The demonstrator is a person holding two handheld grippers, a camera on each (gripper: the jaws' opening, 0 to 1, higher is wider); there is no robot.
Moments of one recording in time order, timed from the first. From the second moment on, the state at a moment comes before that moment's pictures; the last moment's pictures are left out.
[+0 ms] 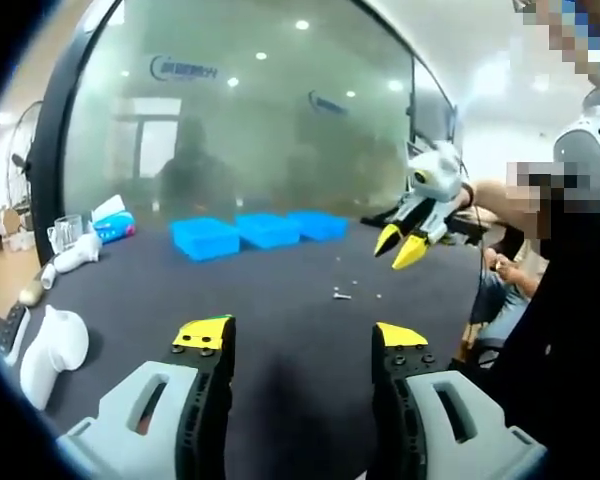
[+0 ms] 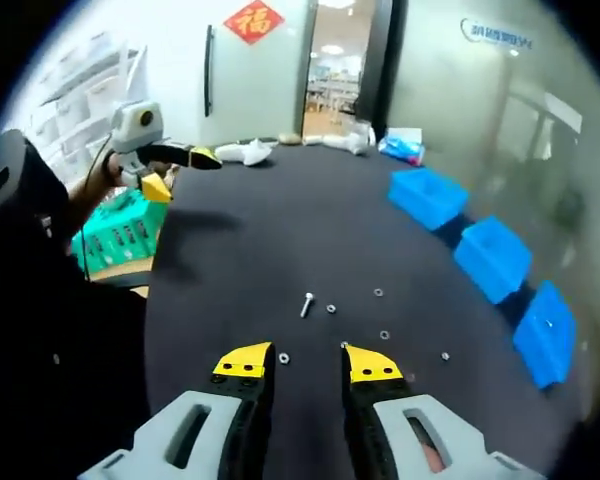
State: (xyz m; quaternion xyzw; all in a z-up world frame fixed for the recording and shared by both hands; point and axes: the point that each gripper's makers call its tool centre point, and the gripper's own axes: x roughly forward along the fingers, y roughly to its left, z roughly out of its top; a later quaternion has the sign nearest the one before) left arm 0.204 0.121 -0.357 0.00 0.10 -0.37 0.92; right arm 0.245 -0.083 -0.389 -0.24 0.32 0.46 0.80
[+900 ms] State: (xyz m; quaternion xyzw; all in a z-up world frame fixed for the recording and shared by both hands) left arm 0.202 0.118 -0.363 -0.01 0.10 -0.38 0.92; right arm 0.274 -0.037 -0.426 -0.28 0.39 0.44 0.76
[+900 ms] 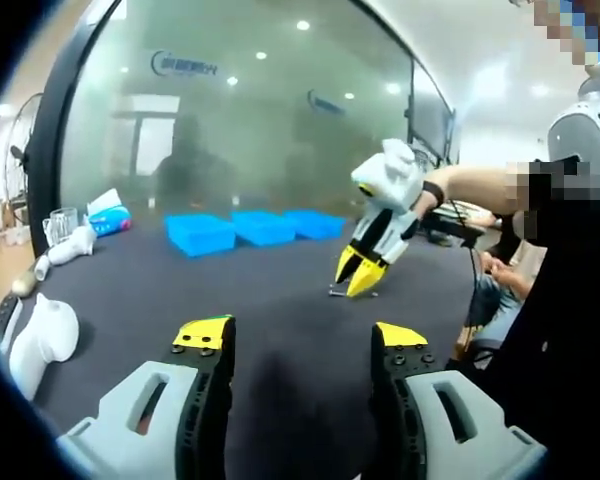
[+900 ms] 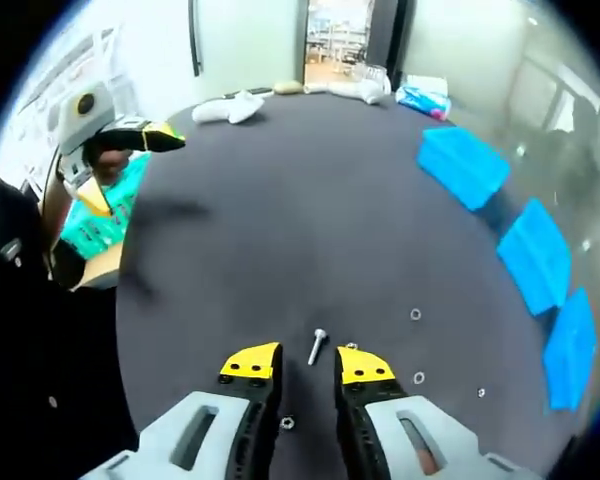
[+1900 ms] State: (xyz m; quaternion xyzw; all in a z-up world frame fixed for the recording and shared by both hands) left arm 0.203 0.115 -0.365 -0.01 0.10 -0.38 0.92; right arm 0.281 -0.037 -0.440 -0.27 0.42 0.43 0.75
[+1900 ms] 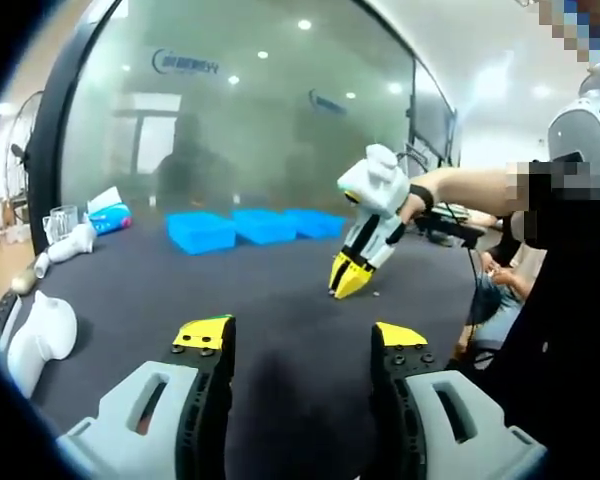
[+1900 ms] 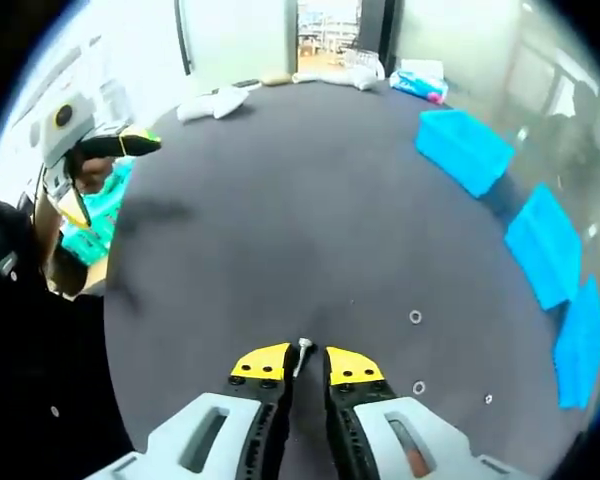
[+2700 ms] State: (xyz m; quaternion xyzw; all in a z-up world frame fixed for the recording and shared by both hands) left arm 0.204 0.115 -0.362 -0.01 0.10 -0.37 0.92; right arm 0.277 -0.039 -0.417 -0.24 0.38 0.44 0.78
